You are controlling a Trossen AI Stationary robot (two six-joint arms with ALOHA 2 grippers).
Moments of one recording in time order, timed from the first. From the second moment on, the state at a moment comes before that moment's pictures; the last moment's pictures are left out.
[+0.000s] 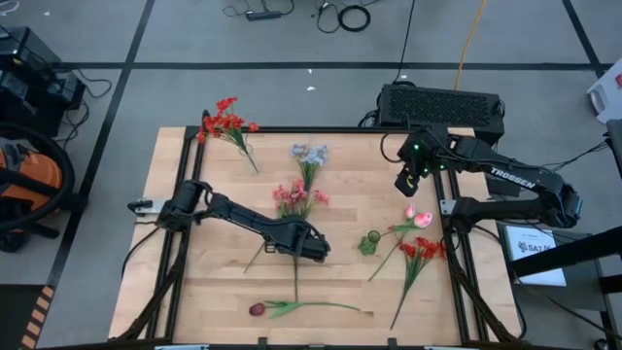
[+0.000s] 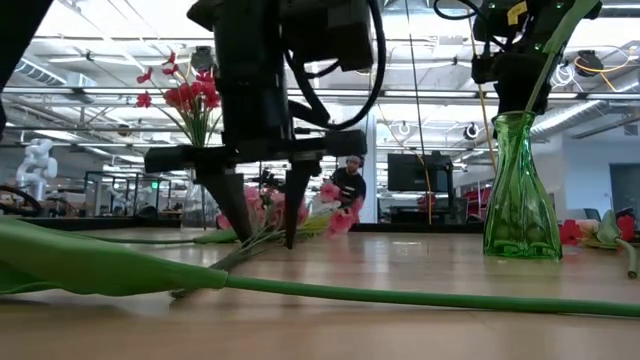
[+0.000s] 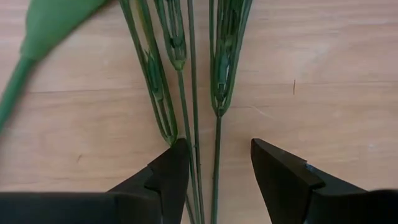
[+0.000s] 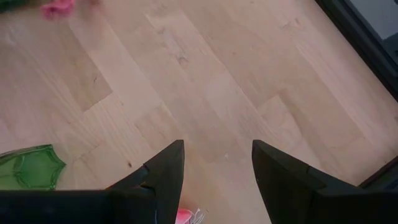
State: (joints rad) left arm -0.25 2.11 1.50 -0.86 -0.19 -1.80; right arm -0.54 1.00 0.91 -0.99 0.02 0.08
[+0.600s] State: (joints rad) left arm -0.27 2.03 1.49 -0.99 -0.26 -1.77; right arm -0.54 1.00 0.91 -0.99 0.02 0.08
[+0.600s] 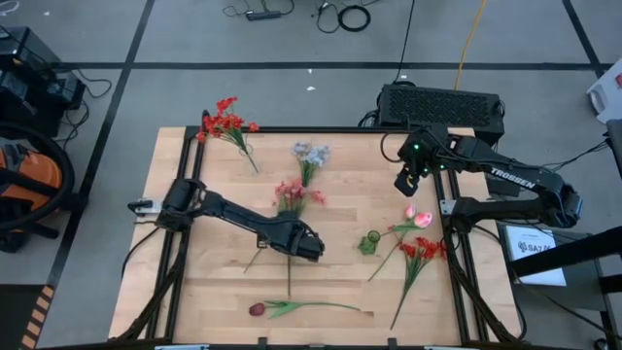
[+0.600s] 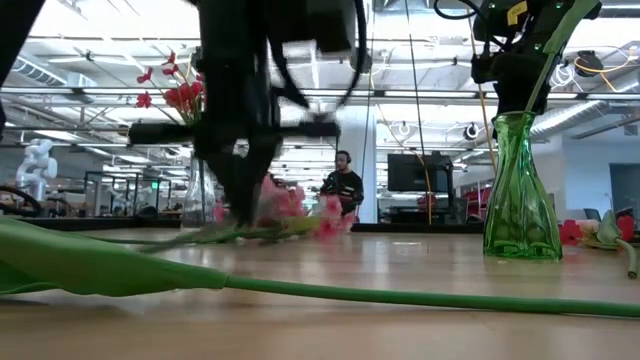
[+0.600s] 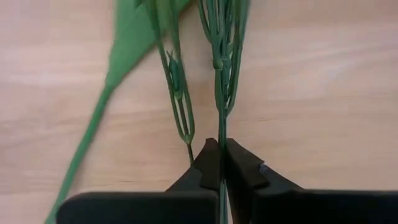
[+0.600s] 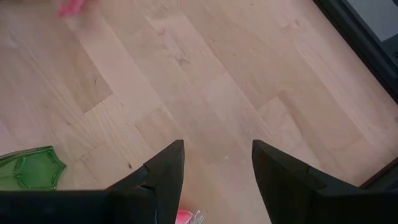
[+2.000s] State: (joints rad) left arm -0.01 1.71 1.19 0.19 -0.39 -0.14; right arm -0.54 1.00 0.91 -1.11 0.07 0.36
